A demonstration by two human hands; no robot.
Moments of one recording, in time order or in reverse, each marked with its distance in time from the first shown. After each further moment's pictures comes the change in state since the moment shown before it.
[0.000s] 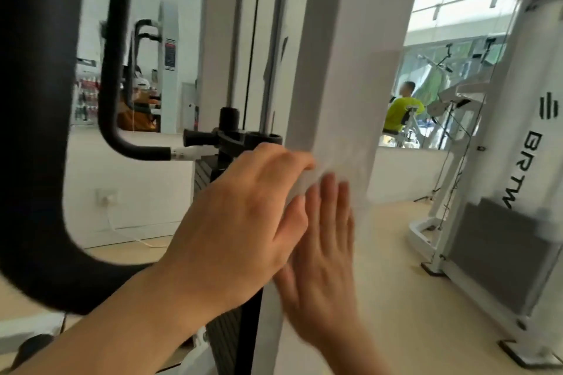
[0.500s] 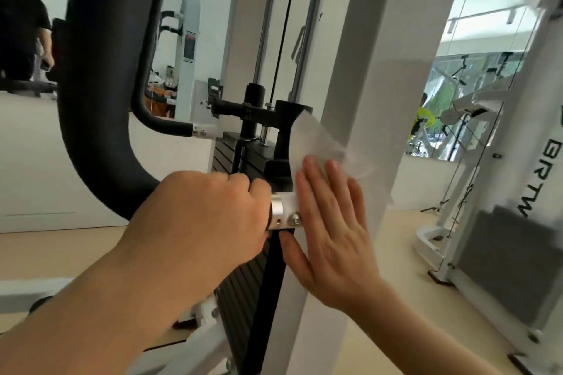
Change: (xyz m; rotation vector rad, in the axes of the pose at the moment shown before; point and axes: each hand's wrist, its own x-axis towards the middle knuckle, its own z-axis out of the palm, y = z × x) left_hand -0.059 -0.016 -0.009 0.722 -0.388 -0.029; right_hand -0.018 0.005 0.018 -0.179 0.038 -0.364
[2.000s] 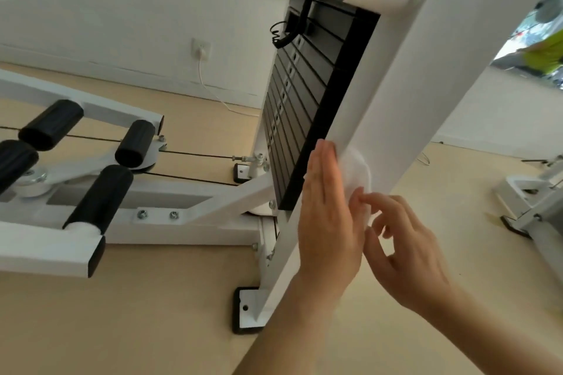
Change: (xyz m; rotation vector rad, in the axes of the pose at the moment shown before) left_hand -0.071 0.238 0.170 -1.087 0.496 -0.759; right_hand -0.195 0.001 -0.010 0.656 -0.422 0.131
